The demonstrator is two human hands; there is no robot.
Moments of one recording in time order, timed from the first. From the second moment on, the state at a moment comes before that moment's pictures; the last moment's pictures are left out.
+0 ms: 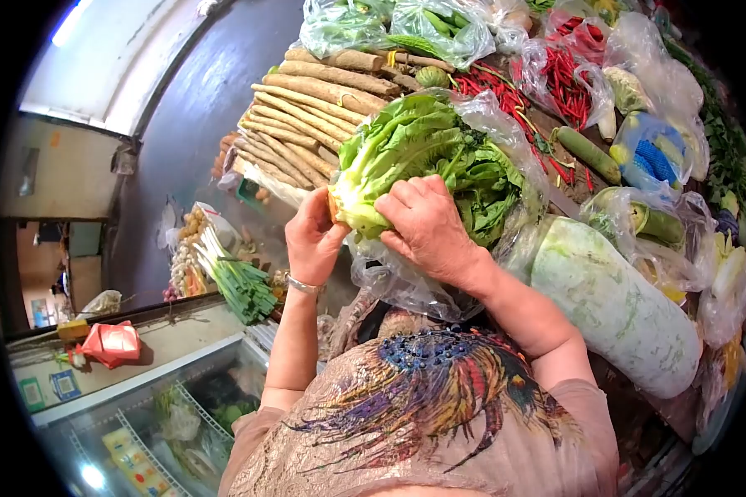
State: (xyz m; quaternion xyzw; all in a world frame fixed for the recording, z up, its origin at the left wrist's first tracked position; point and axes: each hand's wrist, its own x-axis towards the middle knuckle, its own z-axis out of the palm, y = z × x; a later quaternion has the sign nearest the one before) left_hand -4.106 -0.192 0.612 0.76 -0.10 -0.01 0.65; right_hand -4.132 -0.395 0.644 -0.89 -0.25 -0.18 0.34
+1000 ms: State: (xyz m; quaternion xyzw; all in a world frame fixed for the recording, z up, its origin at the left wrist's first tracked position) left_hand -4.087 -0.143 0.653 0.46 -0.05 0.07 0.88; right_hand -4.140 -0.435 0.592 -0.94 -0.15 -0.14 0.29
